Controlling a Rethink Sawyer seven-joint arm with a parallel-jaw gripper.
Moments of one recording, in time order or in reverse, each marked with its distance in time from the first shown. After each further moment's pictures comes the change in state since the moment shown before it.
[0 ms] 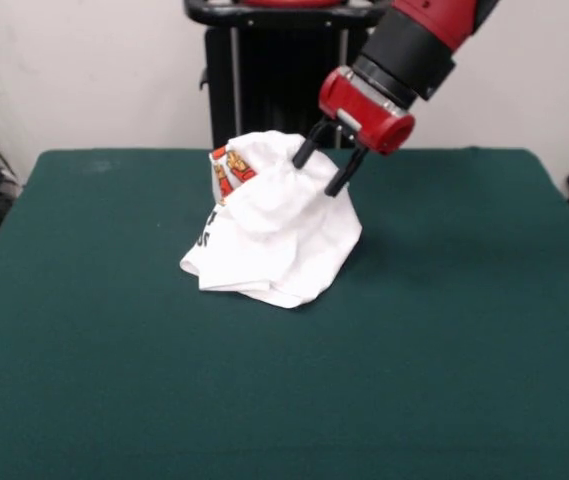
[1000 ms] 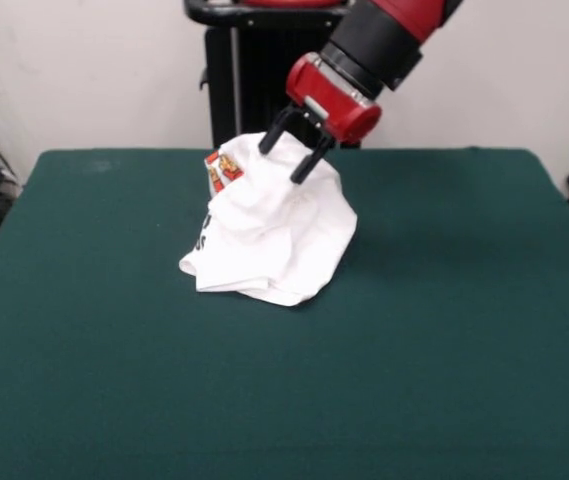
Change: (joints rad) arm -0.038 -0.008 -0.023 0.000 -0.111 -0.001 0.000
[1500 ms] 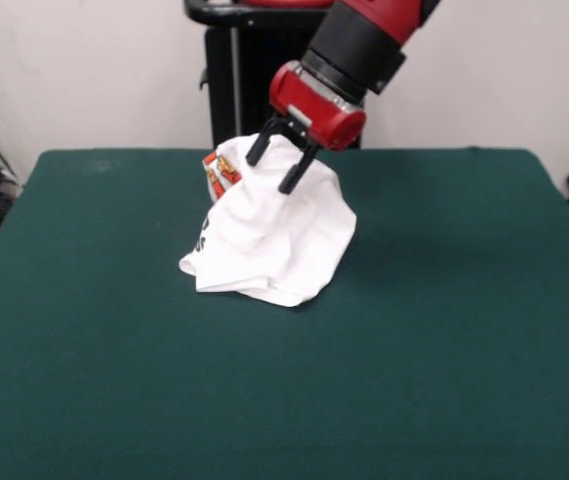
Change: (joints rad) arm -0.103 -0.054 0.070 0.000 -0.061 -0.051 0.000
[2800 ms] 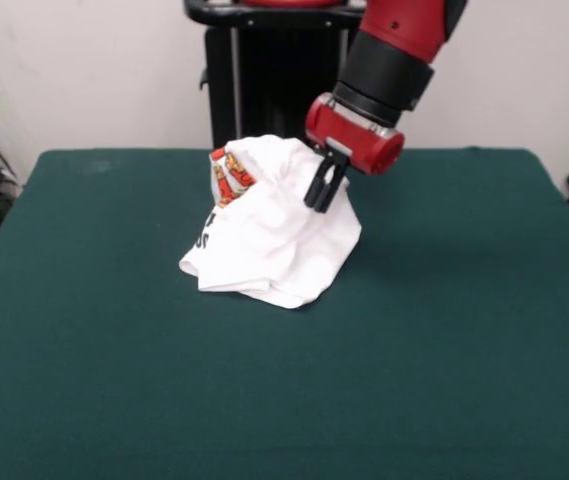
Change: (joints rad) arm -0.076 -0.064 0.173 0.000 -0.079 0.003 0.000
